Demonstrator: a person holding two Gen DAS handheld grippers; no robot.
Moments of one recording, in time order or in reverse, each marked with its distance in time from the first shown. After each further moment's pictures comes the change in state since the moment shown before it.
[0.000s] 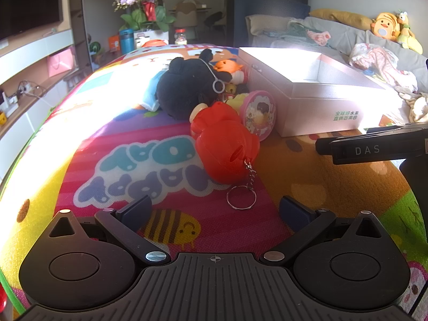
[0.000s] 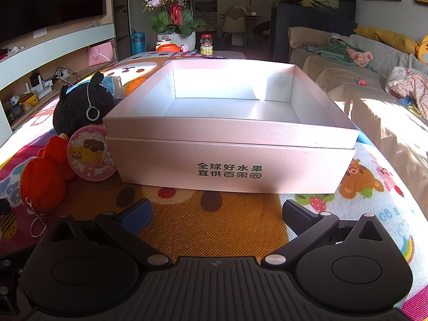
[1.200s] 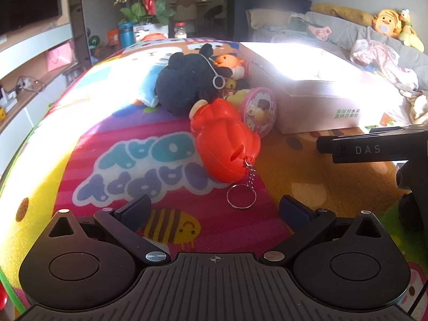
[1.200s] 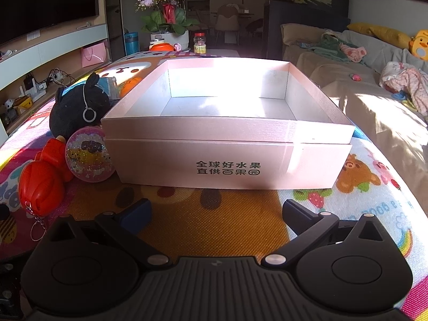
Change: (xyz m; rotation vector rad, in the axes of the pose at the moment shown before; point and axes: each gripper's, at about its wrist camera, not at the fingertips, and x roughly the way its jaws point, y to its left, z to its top) left arm 0.001 0.000 0.003 -0.003 0.033 -0.001; right arm 0.000 0.002 0.001 0.025 0.008 -0.024
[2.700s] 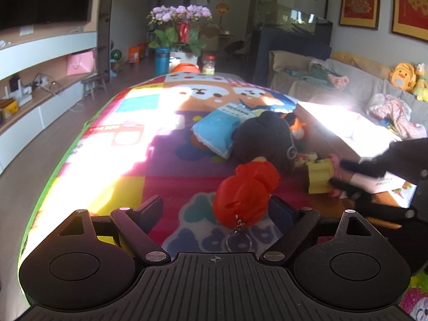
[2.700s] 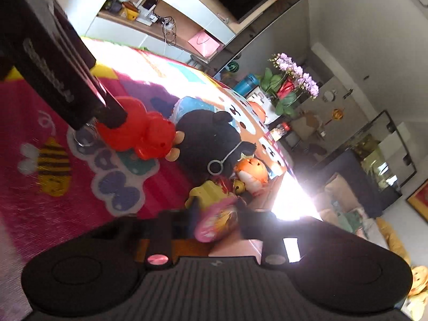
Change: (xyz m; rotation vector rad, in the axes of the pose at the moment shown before) left arm -0.016 0.095 0.023 -0.134 -0.168 -0.014; right arm -0.032 0.149 0.000 -0.889 -0.228 -0.020
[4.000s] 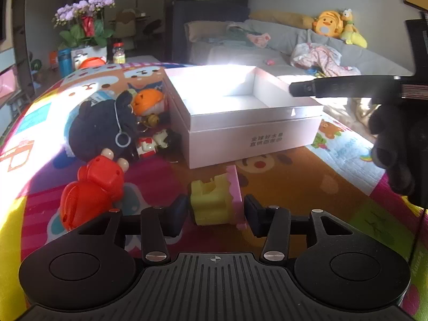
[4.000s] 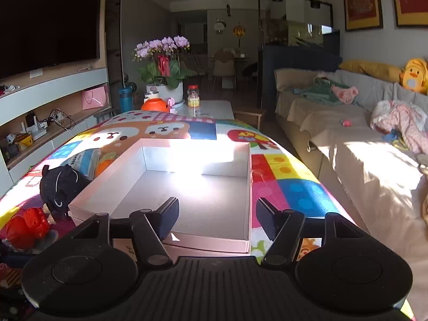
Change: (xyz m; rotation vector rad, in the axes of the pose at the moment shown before) left arm 0.030 -0.109 -0.007 0.232 0.130 -0.259; right arm -0.013 -0.150 -0.109 0.877 0.011 -0.088
